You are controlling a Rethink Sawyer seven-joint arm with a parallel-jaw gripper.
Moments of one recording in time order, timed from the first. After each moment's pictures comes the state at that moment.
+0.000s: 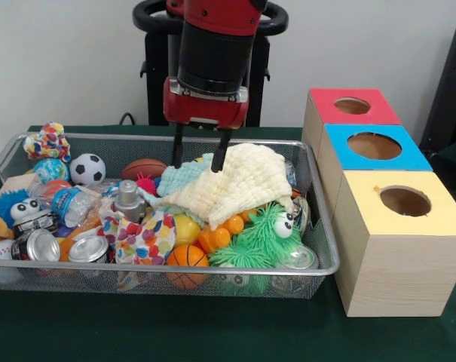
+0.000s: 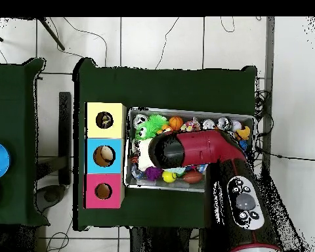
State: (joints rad) arm -0.38 -0.71 0.17 1.62 -0.48 0.61 1.76
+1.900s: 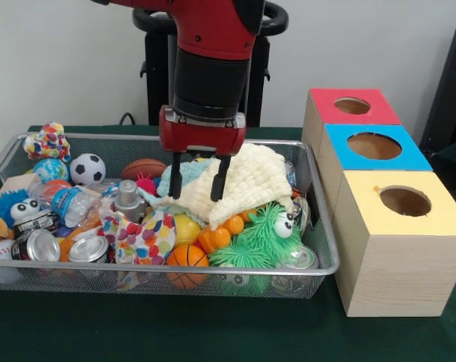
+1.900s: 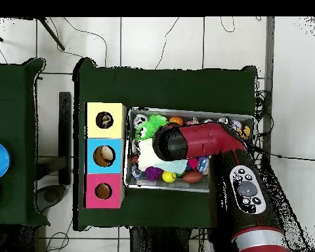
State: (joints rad) arm -0.42 -0.65 0.23 1.56 -0.53 0.54 1.76
